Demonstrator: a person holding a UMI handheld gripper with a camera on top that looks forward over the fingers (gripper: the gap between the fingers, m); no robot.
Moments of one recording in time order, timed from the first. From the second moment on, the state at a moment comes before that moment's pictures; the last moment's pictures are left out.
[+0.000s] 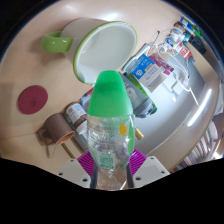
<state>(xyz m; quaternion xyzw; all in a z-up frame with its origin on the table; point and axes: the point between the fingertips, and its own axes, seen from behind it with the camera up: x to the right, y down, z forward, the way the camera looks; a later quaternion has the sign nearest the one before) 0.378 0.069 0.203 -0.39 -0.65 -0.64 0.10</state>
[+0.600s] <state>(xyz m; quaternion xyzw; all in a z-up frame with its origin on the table) 0.383 0.048 0.176 -0.79 0.00 -0.07 0.61</state>
